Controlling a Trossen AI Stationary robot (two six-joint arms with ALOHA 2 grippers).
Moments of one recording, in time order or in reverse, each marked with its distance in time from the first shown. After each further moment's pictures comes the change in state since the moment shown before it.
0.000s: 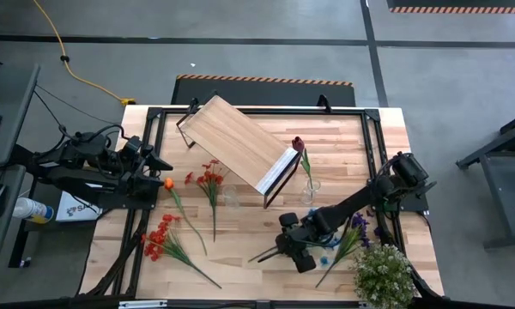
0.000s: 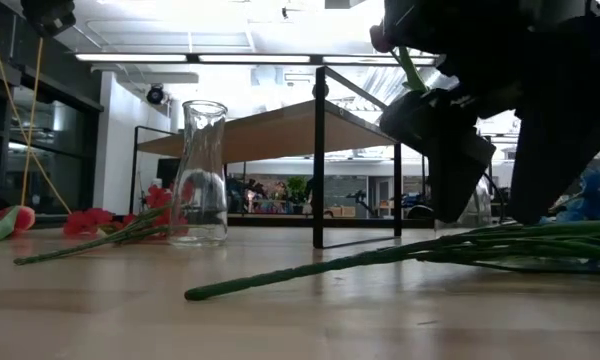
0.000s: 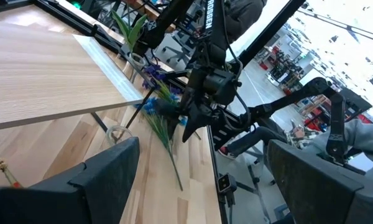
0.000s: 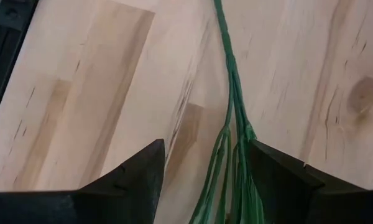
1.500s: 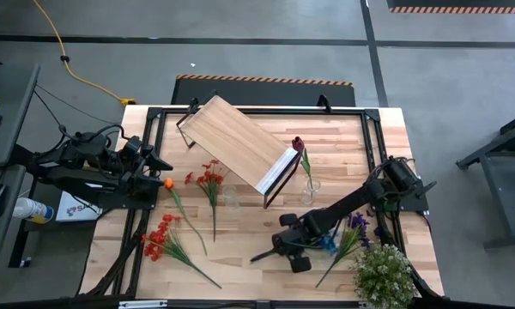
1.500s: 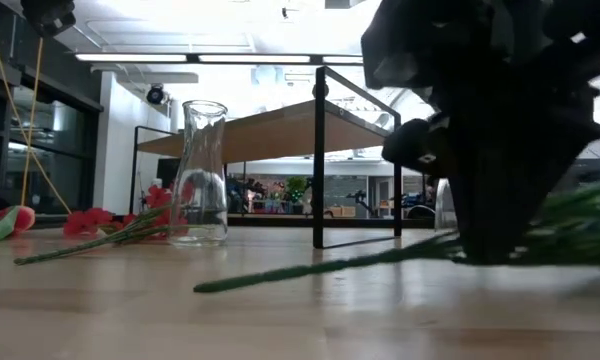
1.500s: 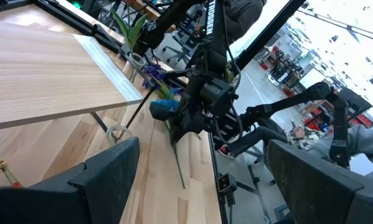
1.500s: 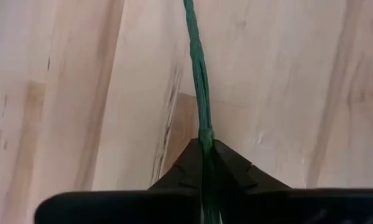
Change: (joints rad) left arm 0.000 0.000 0.000 -0.001 0.000 0.000; right arm -0.015 0.090 0.100 -0.126 -0.041 0.113
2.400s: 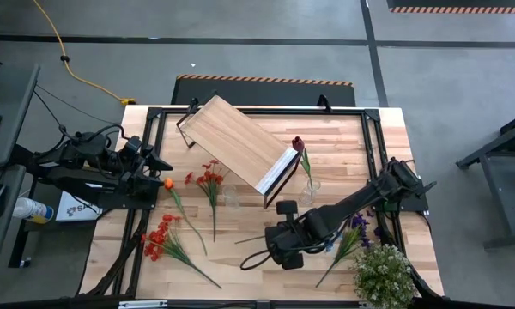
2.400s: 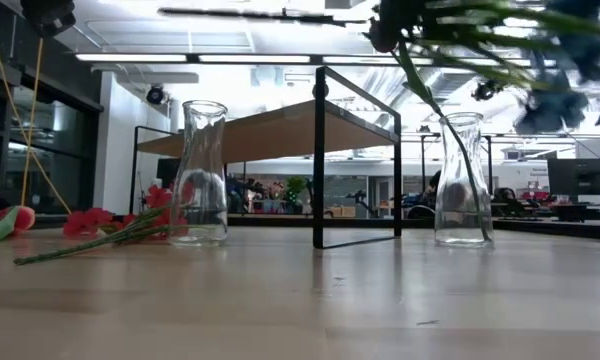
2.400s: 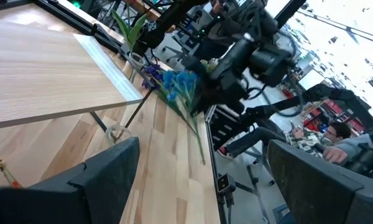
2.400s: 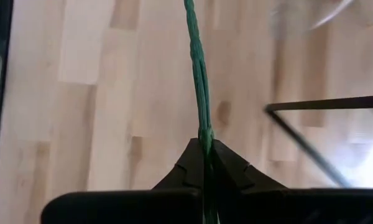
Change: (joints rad) left arm 0.000 0.000 0.000 0.002 0.000 -0.007; right arm 0.038 0.000 0.543 -0.592 0.364 0.049
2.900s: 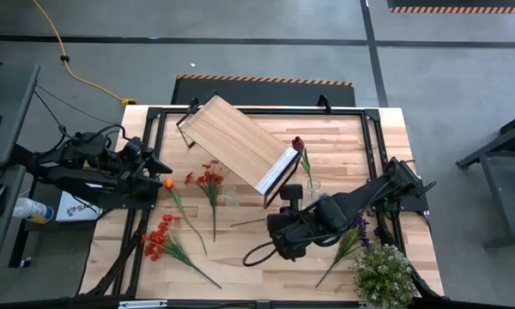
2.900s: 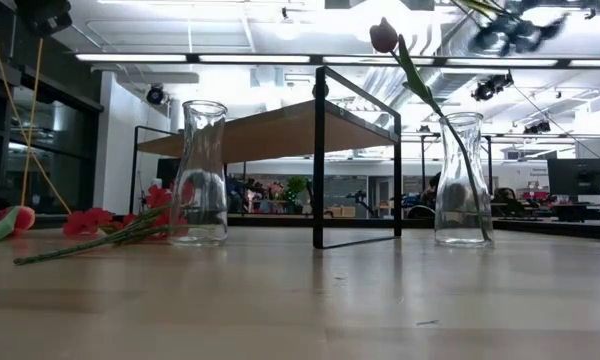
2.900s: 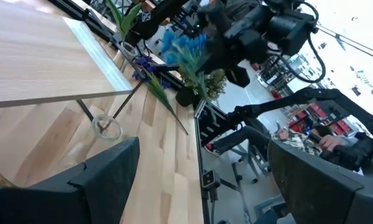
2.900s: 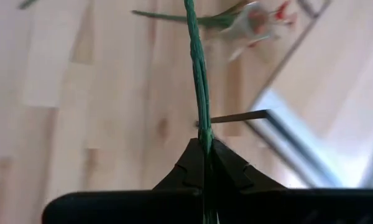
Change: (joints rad) left arm 0.000 0.001 0.000 0.001 0.038 -0.078; right arm -0.003 0.000 0.297 -0.270 0.201 -0.064
